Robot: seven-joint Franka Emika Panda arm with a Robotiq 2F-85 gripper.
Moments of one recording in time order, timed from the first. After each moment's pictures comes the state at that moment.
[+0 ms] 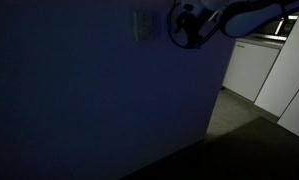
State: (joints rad) arm 0.12 0.27 0.08 -1.76 -0.62 2.73 -0.99
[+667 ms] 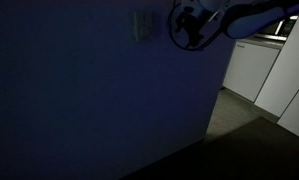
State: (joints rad) arm 0.12 0.26 0.08 -1.76 -0.72 2.72 -0.98
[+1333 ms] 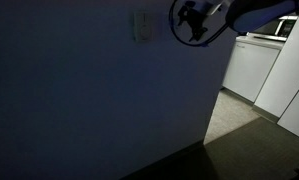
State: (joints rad) arm 0.14 0.21 0.08 -1.75 -0.85 2.63 -0.93
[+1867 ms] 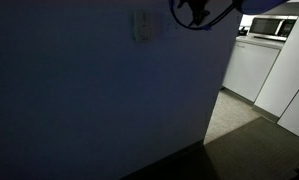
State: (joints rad) arm 0.15 0.14 0.10 -1.73 -0.85 2.62 -0.92
